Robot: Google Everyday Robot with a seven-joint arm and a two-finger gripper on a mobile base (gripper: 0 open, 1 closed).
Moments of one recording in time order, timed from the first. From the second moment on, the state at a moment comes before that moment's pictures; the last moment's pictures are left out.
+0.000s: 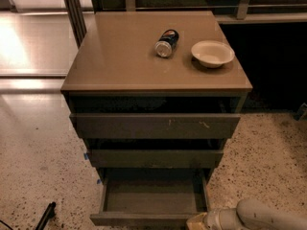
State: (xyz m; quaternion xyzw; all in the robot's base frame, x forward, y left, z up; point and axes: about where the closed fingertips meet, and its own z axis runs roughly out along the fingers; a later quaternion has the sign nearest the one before) arm 0.386 -0.160 0.295 -0.32 0.86 0.34 0.22
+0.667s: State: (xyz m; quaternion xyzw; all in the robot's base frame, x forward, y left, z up) arm 0.383 -0.150 0.220 -0.27 0.87 0.37 0.18
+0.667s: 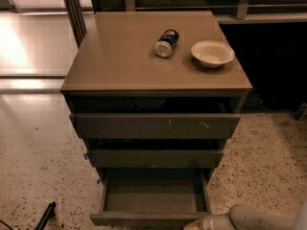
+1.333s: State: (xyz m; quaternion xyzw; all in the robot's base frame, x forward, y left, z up) arm 0.403 -0.143 0.215 -0.28 0.87 0.36 0.18
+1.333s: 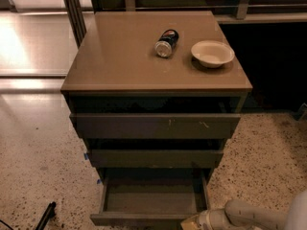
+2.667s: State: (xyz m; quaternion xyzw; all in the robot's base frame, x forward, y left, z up) arm 0.448 -0.160 0.186 -0.27 0.90 0.30 0.16
